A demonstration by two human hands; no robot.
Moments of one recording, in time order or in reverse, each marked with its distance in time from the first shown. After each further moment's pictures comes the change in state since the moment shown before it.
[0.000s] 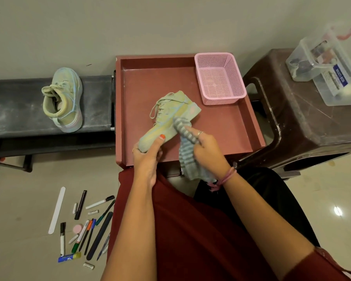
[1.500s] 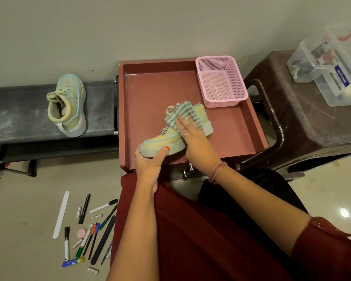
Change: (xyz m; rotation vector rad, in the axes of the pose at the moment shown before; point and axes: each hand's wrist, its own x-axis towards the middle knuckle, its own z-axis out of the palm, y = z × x) left_hand -0.004 -0.007 -0.008 0.162 -0.052 0.154; right_hand 0.018 0.008 0.020 -0.612 0.013 -0.308
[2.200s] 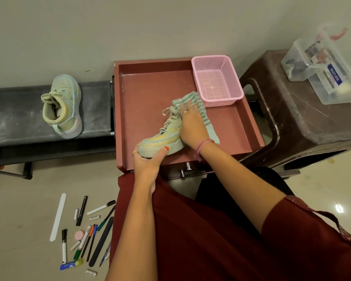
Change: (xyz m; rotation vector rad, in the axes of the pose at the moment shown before) left_hand -0.001 -0.002 0.001 0.038 -0.013 0.054; right_hand 0.059 -0.004 -0.008 -0.088 -0.025 0.343
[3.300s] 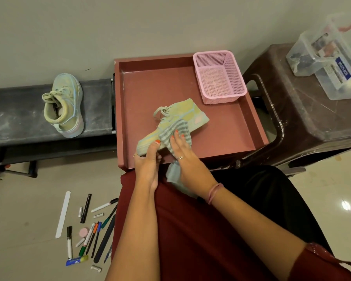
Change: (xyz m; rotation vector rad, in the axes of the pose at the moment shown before) left_hand 0.012 -0.002 0.002 -0.242 0.043 -0.184; right_hand -0.101 0.025 0.040 0.118 -0.066 -0.417
